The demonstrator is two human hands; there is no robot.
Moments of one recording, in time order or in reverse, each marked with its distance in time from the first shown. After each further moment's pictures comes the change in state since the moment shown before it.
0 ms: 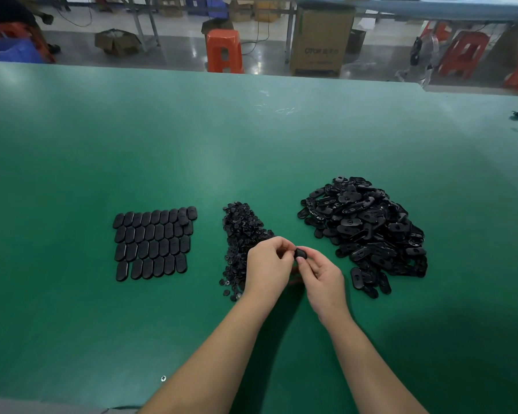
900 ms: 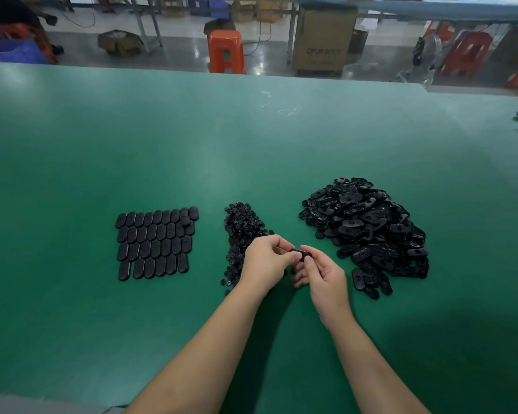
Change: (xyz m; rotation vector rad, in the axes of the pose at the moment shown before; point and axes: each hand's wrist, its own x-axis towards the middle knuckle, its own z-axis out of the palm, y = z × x) left_hand 0.015 -0.008 -0.008 -0.061 -0.112 -0.087; right_hand 0.003 0.008 0.000 0.160 0.007 0.031
